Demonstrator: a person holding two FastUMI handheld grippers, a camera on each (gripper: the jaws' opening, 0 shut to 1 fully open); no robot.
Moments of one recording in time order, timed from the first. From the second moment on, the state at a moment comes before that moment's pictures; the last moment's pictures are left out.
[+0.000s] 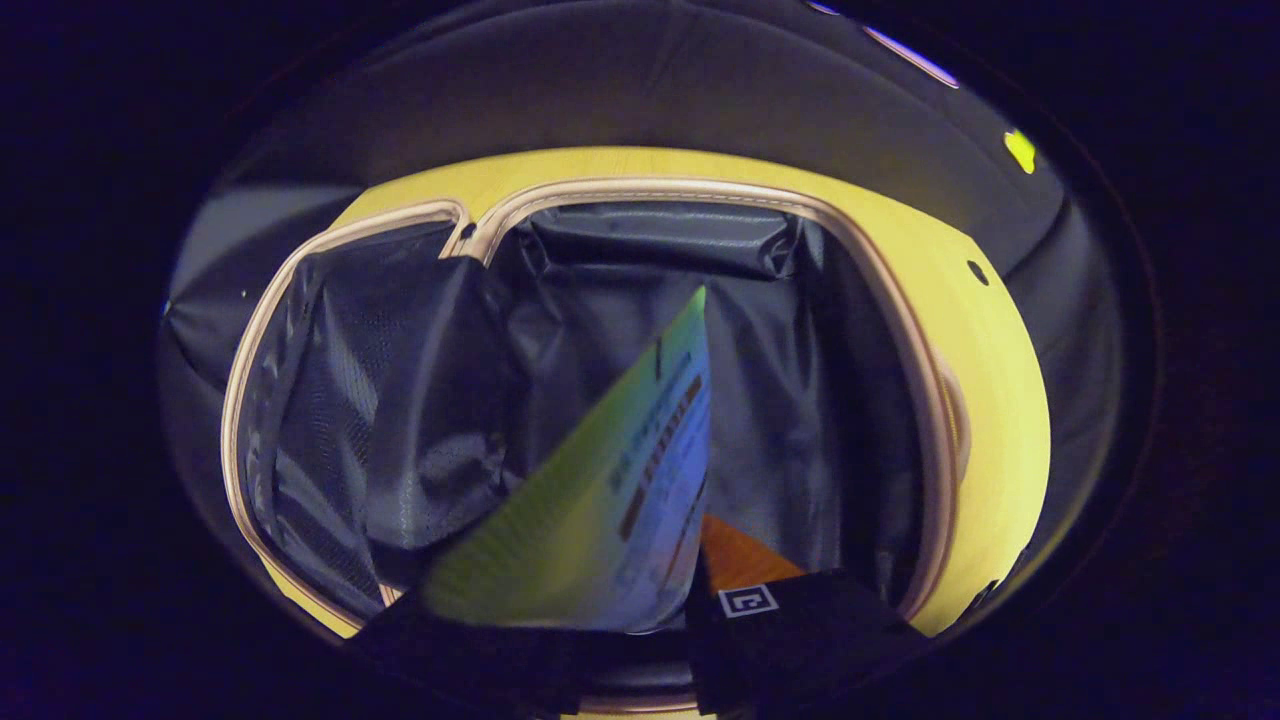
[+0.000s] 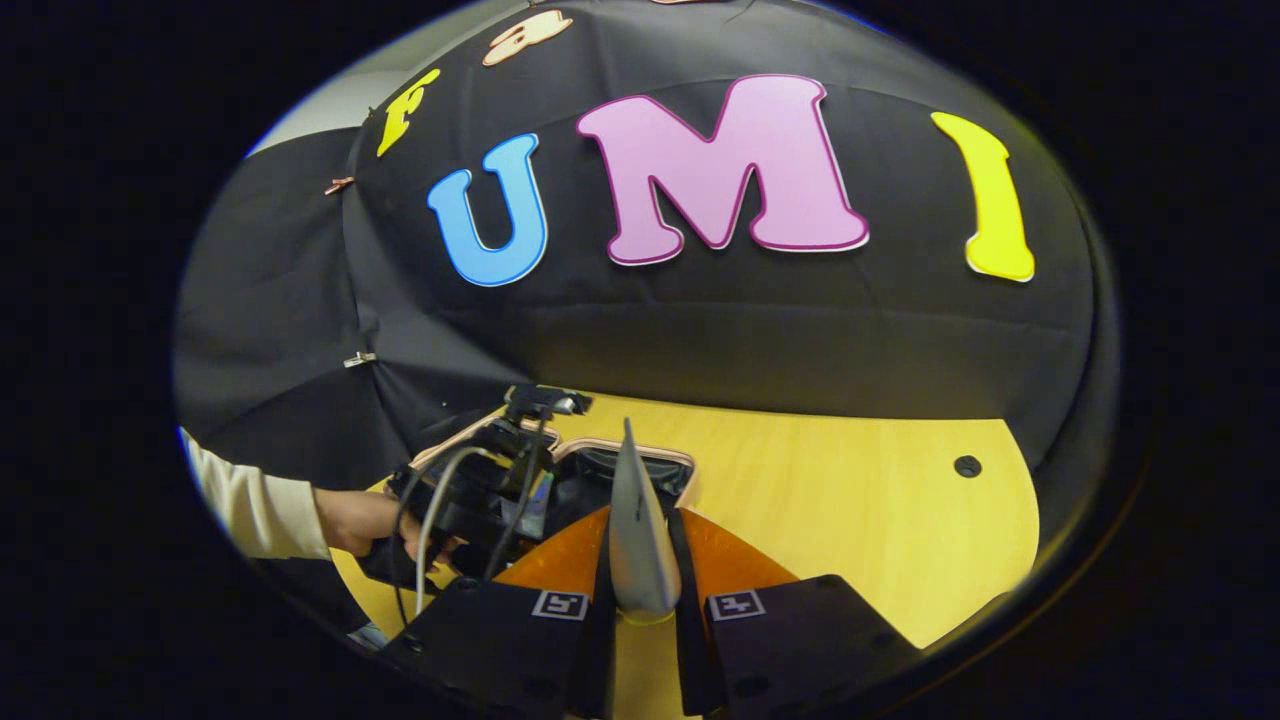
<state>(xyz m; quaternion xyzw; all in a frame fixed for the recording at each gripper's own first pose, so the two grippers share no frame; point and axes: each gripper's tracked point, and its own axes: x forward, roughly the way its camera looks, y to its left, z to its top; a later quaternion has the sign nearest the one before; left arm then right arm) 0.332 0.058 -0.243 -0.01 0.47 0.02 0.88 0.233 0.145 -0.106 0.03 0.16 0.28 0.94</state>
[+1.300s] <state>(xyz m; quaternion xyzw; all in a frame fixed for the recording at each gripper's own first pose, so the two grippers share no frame) 0.154 0.217 -0.080 -0.09 0.18 0.13 0.97 0.279 0.265 -0.304 -0.03 0.45 0.16 0.88</state>
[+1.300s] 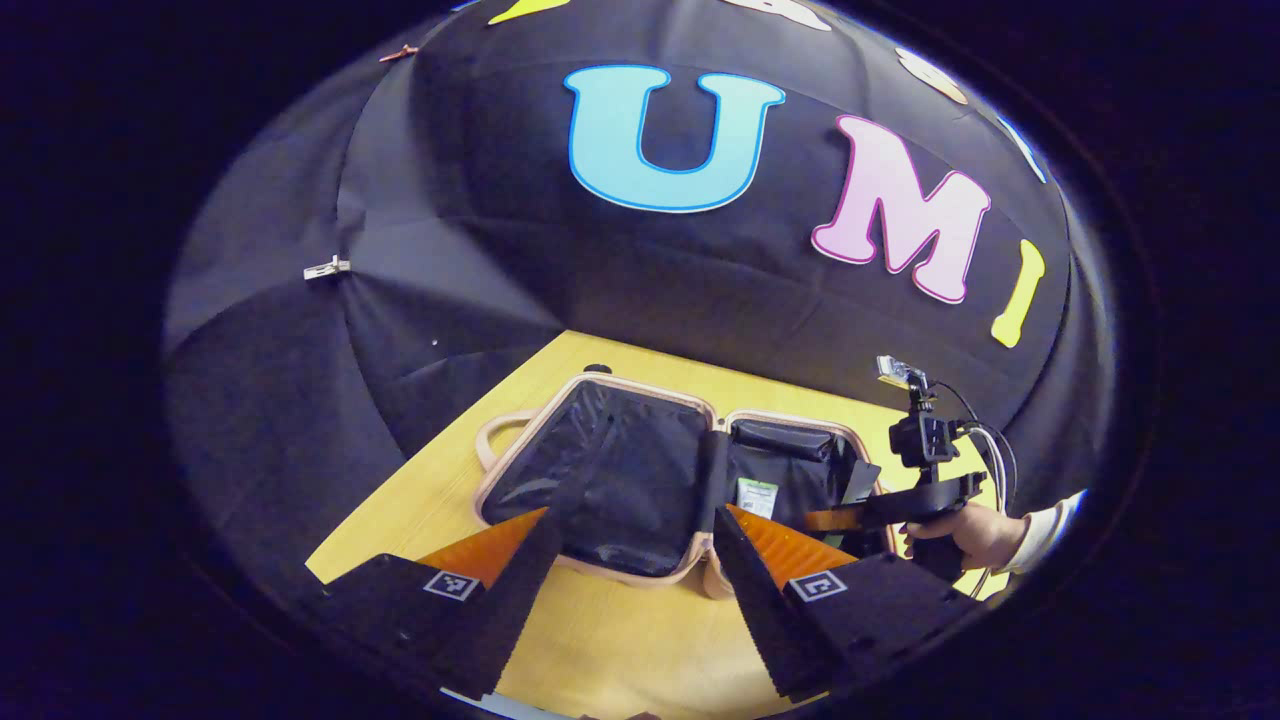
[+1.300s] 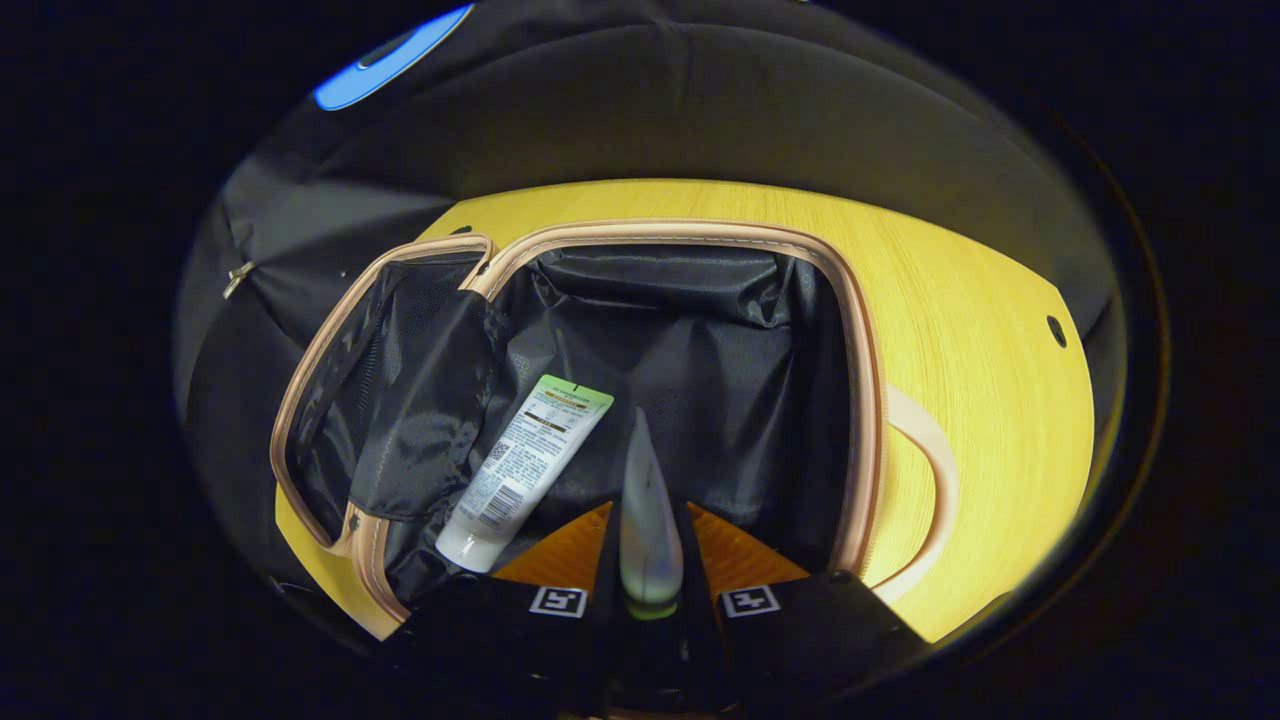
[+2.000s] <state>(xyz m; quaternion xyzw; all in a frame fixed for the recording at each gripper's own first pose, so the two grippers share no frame) 0.250 0.392 -0.113 -0.17 0.16 0.15 0.96 0.186 0.179 -0.172 -0.01 0.27 0.11 0.96</state>
